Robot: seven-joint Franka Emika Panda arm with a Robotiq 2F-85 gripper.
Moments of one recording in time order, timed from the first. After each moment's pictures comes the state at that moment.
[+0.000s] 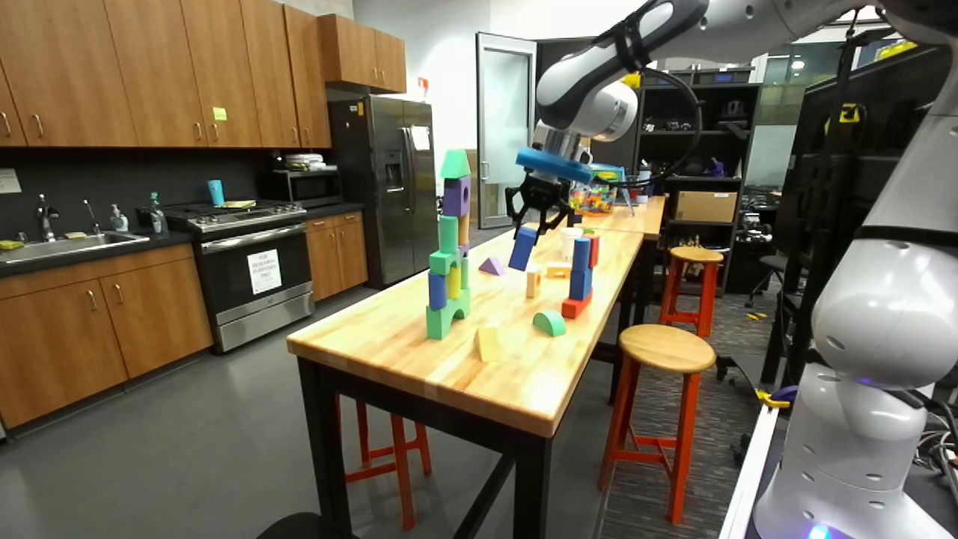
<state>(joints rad) -0.11 -0.22 -0.09 -2.22 0.19 2.21 0.73</state>
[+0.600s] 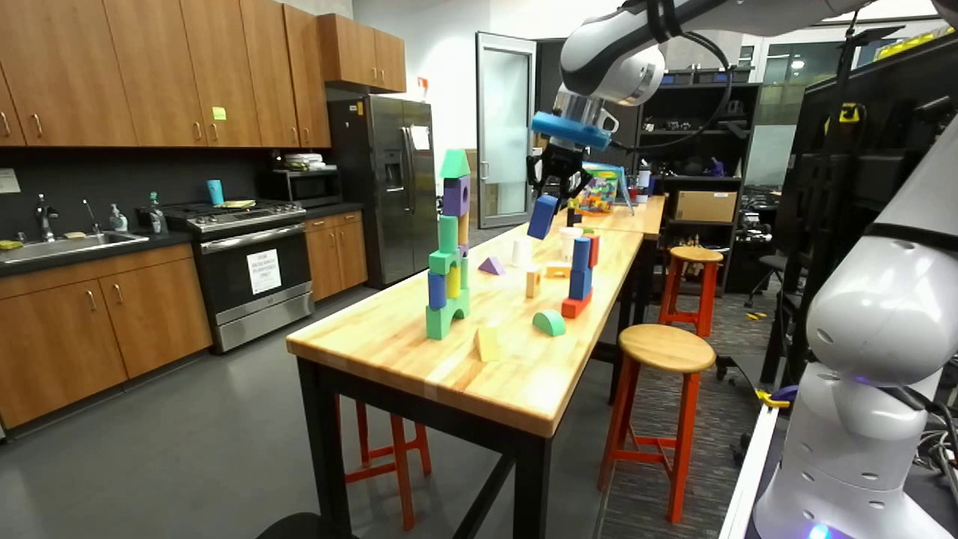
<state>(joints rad) -0.18 -0.32 -0.09 -2.18 0.10 2.12 0.88</state>
